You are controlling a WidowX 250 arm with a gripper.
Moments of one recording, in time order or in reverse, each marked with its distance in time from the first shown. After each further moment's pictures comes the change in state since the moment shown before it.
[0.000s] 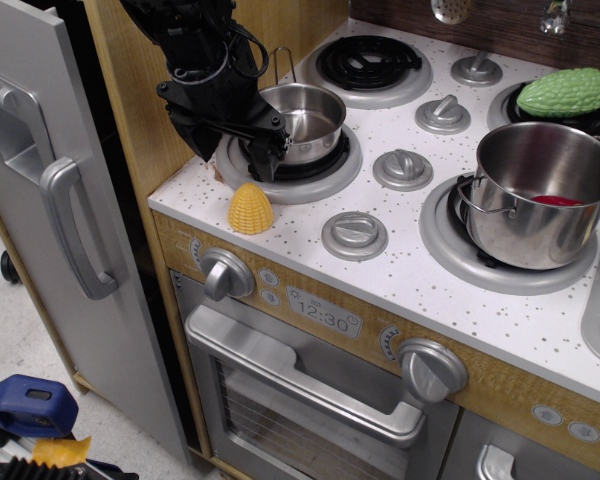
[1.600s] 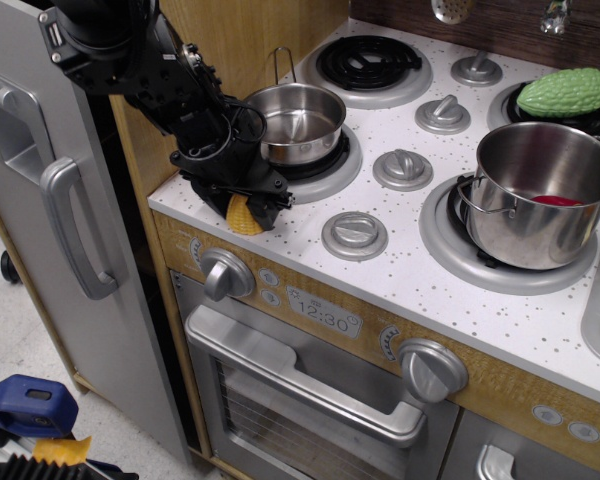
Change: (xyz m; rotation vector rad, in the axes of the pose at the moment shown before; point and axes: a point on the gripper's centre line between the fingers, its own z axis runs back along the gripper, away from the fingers) arm -0.023 -0.002 -0.046 -0.043 -0.002 0.033
